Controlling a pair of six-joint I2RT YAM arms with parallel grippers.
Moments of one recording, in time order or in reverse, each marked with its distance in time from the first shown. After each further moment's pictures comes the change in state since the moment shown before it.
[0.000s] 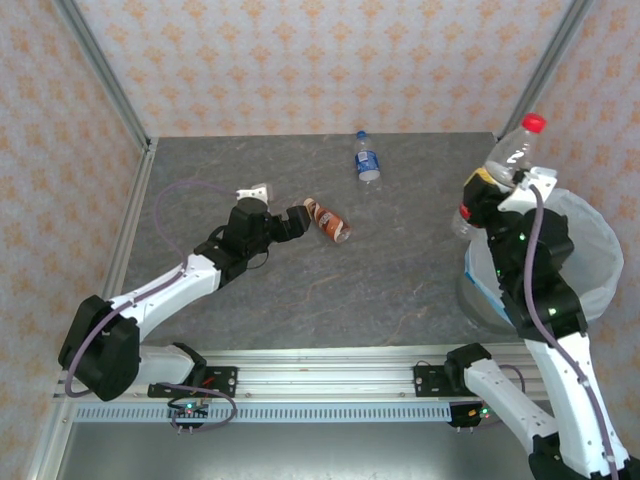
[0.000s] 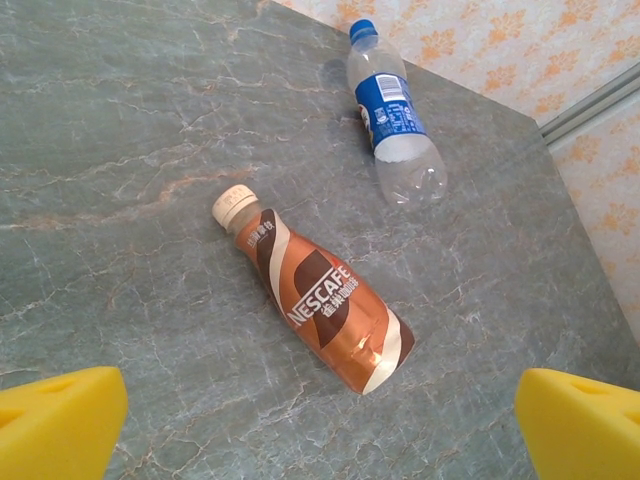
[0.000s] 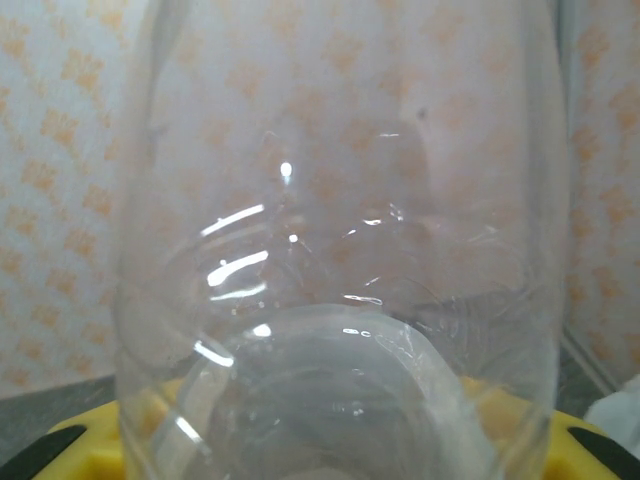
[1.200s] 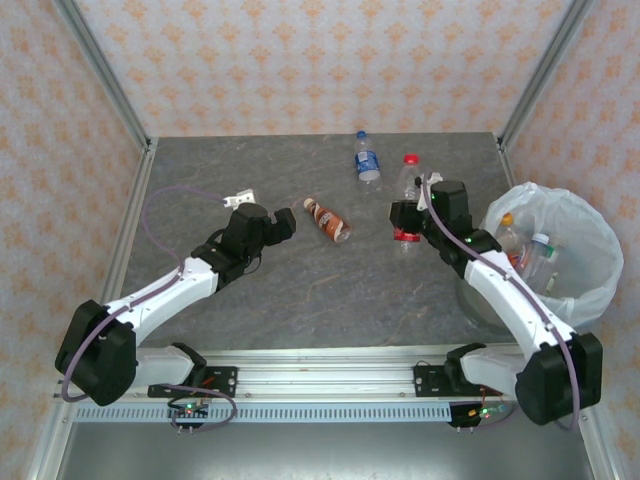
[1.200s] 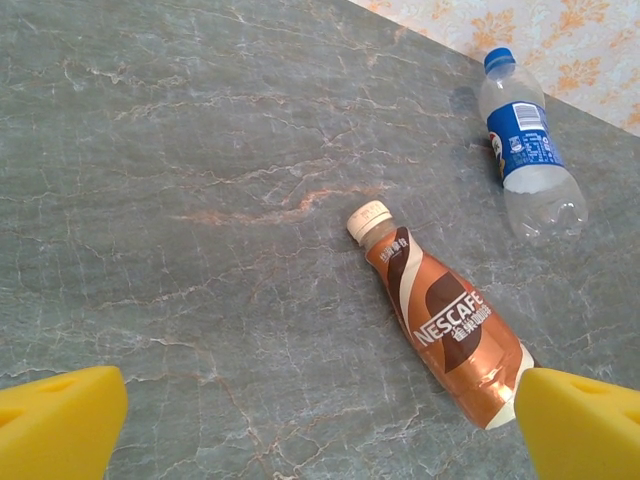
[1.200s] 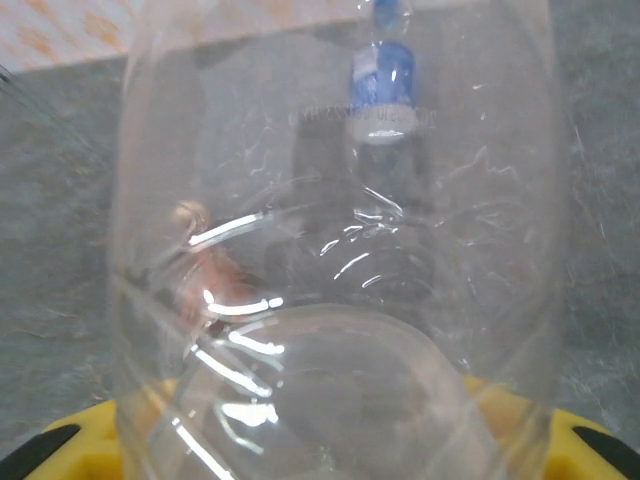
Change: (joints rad) left arm 0.000 -0.034 -0.023 -0.117 -0.223 -0.032; right arm 0.000 0.440 -0.253 0.152 -0.445 0.050
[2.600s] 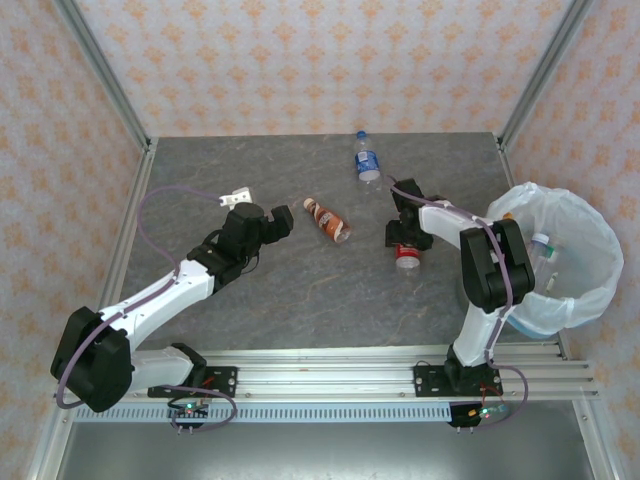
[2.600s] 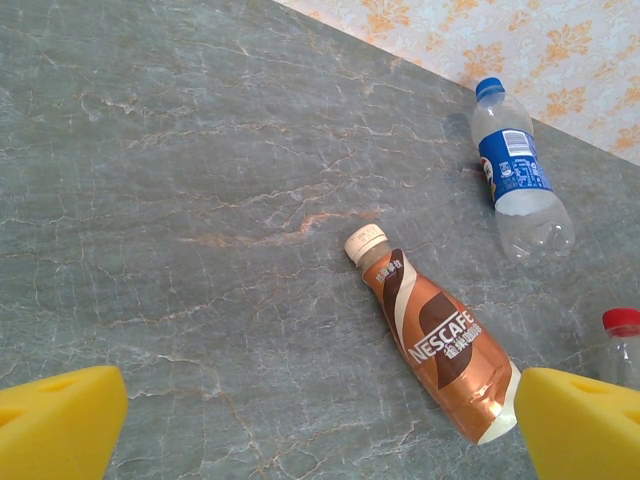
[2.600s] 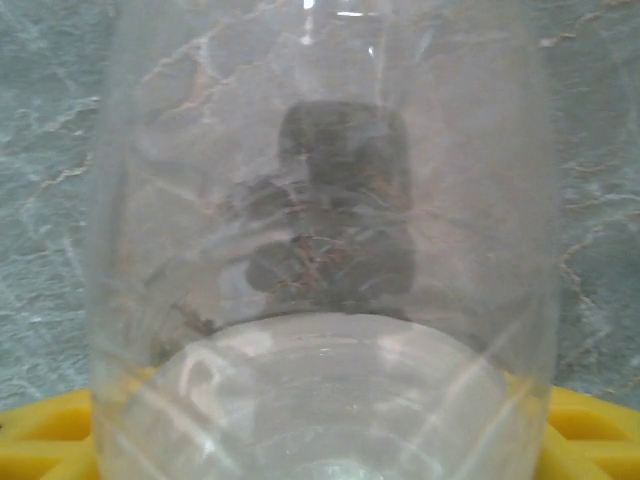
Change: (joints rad) left arm 0.000 -0.037 0.000 -0.001 -0.030 0.008; right arm -0.016 0.700 0.253 -0.299 0.224 0.040
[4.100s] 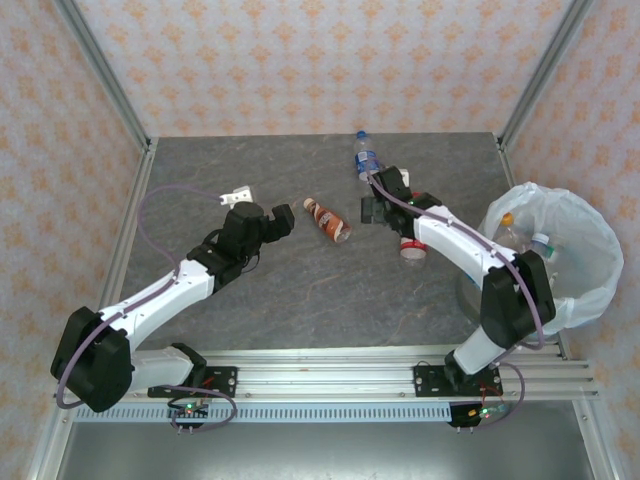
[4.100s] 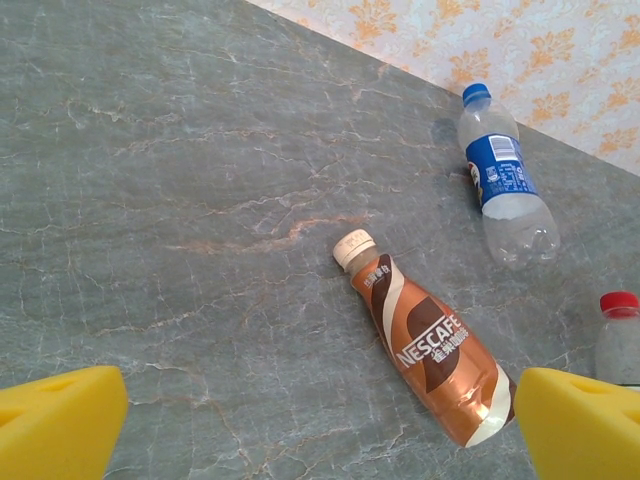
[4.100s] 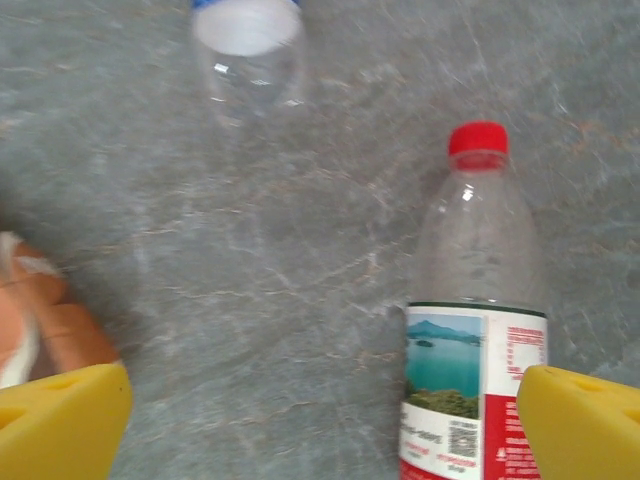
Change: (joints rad) left arm 0.000 -0.001 0.002 0.019 0.008 0.004; right arm 0.196 -0.226 0.068 0.031 0.248 0.102
